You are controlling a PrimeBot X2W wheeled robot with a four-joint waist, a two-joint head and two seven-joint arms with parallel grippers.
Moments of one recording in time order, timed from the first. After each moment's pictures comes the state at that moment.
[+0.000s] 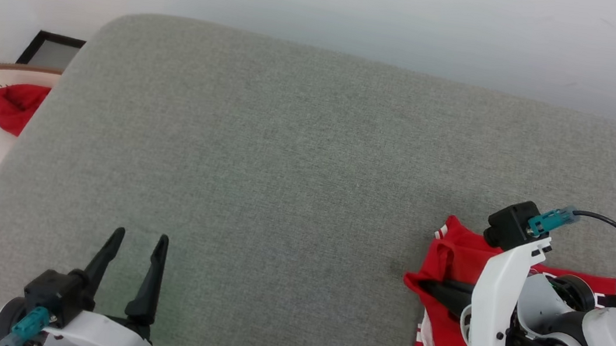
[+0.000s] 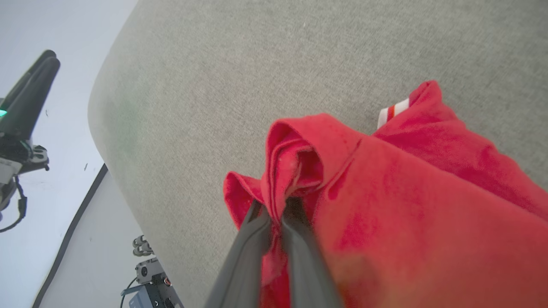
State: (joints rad) left arm -0.08 0.23 -0.07 0.23 -0.33 -0.13 -0.26; right arm -0.41 -0.34 0.42 0.10 0.82 0.13 0.81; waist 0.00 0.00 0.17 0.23
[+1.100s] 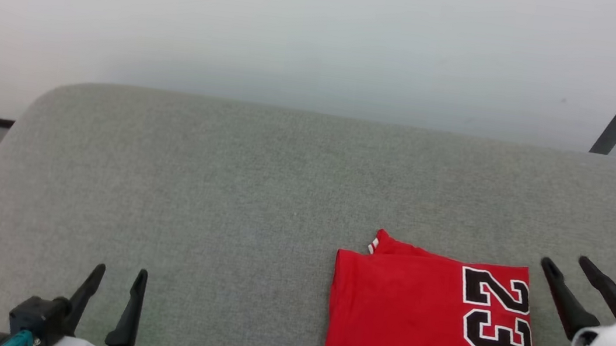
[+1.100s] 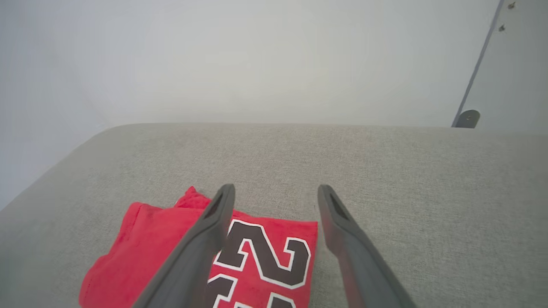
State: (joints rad) left arm -0.02 0.27 -0.07 0.30 -0.38 -0.13 -0.26; right arm -0.23 -0.53 0.30 0.21 0.78 0.13 0.07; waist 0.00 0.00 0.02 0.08
